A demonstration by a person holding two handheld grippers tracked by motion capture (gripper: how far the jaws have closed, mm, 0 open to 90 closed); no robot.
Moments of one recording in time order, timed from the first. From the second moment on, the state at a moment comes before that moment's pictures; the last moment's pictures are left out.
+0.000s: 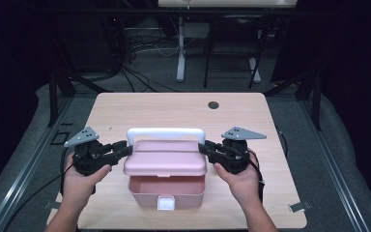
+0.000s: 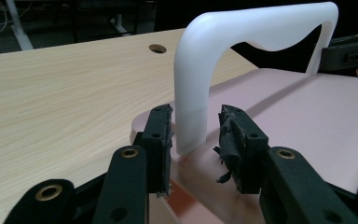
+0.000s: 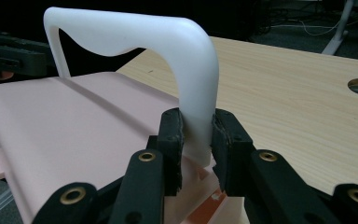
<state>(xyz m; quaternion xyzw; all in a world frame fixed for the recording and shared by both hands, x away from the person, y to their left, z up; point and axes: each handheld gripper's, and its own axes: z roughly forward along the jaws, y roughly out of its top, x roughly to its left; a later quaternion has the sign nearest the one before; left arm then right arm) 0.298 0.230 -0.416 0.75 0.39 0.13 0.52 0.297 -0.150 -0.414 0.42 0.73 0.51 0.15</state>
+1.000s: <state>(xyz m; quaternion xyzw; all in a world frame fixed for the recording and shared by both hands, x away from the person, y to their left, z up) 0.258 0.260 -0.444 0.75 0.41 0.13 0.50 0.304 -0.150 -0.413 0.42 0.73 0.51 0.14</state>
